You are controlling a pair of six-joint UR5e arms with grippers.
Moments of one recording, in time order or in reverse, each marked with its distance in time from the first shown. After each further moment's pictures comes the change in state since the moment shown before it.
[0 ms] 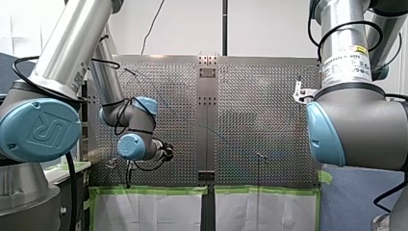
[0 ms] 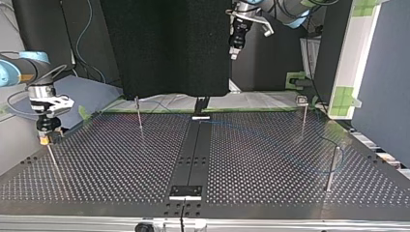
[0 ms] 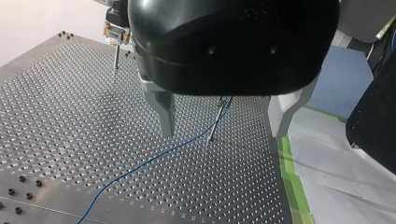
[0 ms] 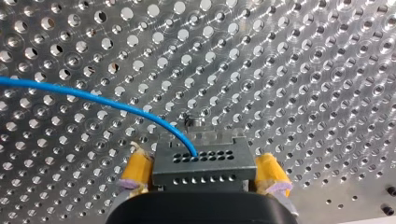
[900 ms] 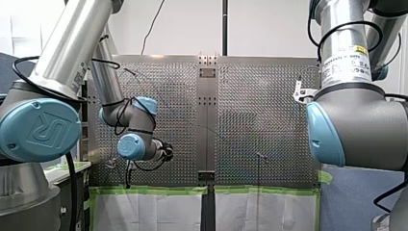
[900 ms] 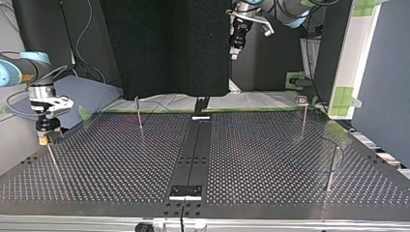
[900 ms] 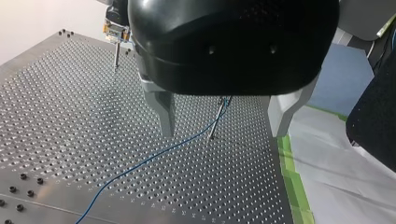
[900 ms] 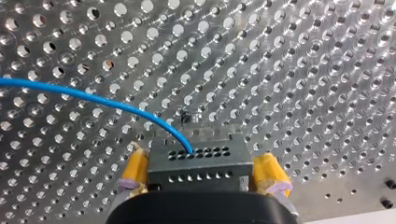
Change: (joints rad) left arm 0.000 0.000 0.000 0.000 -0.008 0.000; right arm 0.002 0.001 0.000 -0.009 0.019 0.016
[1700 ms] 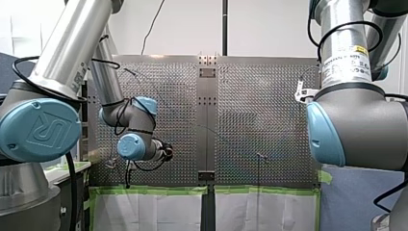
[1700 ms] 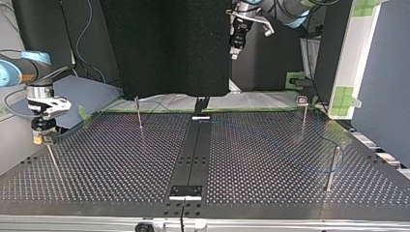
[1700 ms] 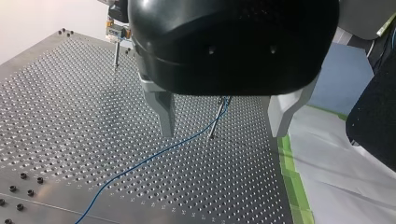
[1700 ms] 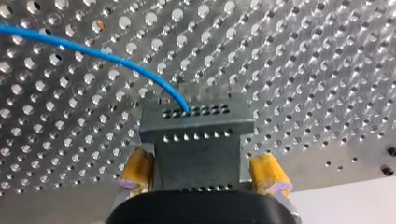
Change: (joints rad) left arm 0.000 0.000 -0.001 0.000 -0.002 0.000; right arm 0.000 0.001 0.000 0.010 0.091 0.001
